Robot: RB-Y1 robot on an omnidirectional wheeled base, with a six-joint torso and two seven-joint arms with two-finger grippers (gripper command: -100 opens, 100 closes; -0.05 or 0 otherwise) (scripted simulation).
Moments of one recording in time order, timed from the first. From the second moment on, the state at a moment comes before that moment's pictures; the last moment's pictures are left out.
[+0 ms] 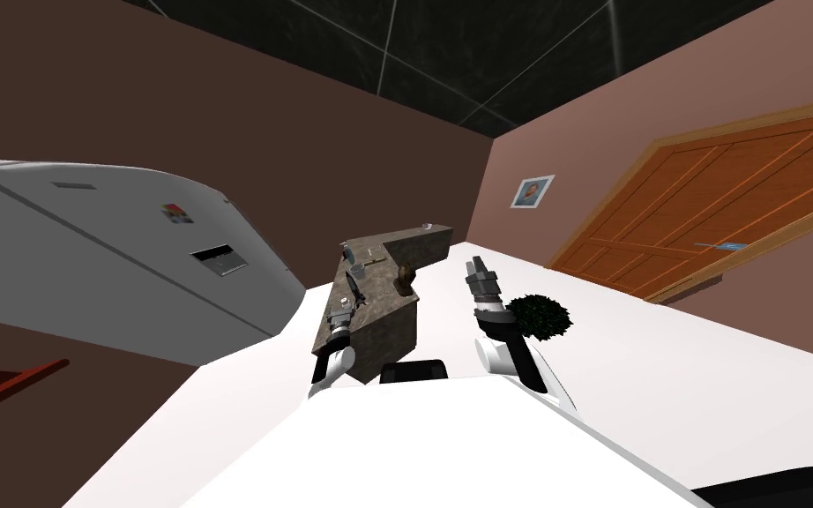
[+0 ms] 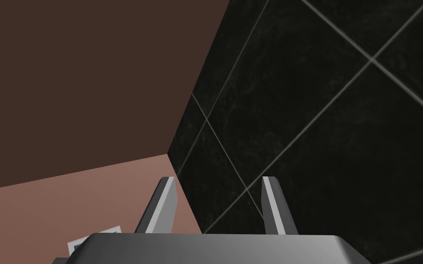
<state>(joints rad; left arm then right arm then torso) 0.25 0.07 0.10 -1.47 0.61 -0.42 0.69 0.48 -0.04 0.03 -2.30 0.11 -0.35 -0.02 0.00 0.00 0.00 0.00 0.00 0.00</state>
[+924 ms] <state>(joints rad) 0.24 0.06 0.12 -1.47 0.63 -0.41 0.69 0.48 -0.04 0.03 -2.30 0.11 -0.35 -0.02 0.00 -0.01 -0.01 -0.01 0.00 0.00</state>
